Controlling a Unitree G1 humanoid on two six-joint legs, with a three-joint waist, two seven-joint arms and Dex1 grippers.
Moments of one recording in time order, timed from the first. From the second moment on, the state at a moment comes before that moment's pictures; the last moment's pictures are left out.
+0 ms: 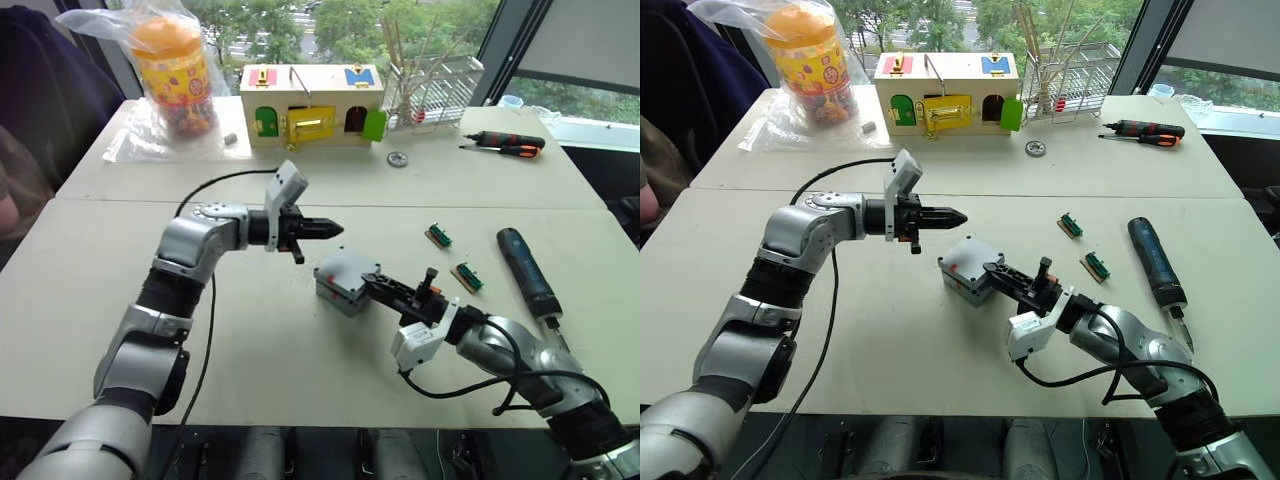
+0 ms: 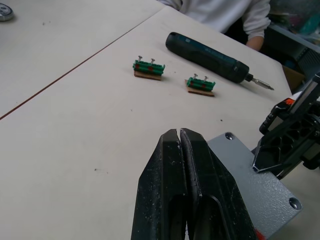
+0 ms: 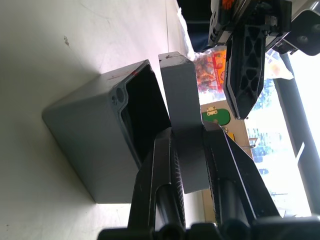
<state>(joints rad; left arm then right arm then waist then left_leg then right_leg) -0.88 0.40 -0.18 0.26 -0.46 0.73 -1.03 -0.15 -0.73 0.21 -0.10 -0.79 -0.65 0.09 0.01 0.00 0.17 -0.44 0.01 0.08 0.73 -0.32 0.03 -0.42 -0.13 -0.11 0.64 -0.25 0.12</state>
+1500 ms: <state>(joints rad) -0.78 0.36 -0.40 0.23 -0.16 0.41 -1.09 0.00 -0.77 0.15 -0.14 -0.90 -0.67 -0.11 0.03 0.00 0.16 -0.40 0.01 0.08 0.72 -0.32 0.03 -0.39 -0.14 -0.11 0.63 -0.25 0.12</state>
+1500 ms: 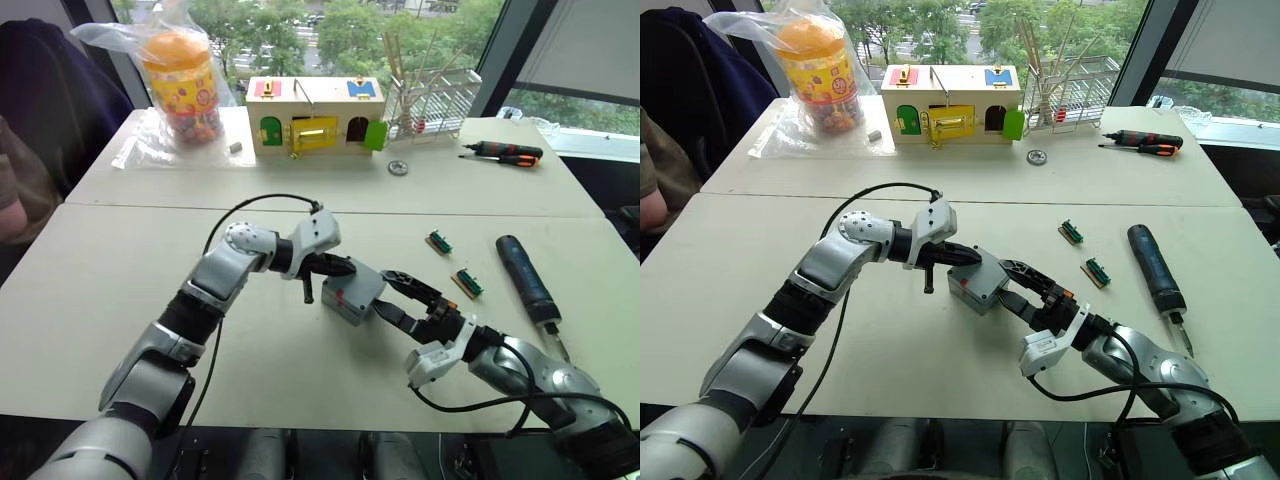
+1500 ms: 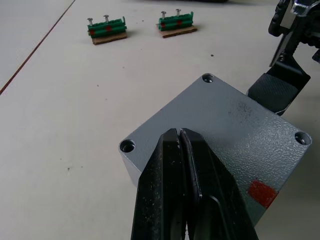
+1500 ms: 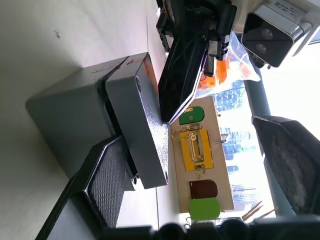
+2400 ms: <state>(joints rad) -0.77 0.25 0.20 0.08 -0.50 0.73 -0.58 -0.38 -0.16 -0.22 -0.40 0.13 0.39 -0.02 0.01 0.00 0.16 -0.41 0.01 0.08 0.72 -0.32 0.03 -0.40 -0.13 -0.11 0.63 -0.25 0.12</state>
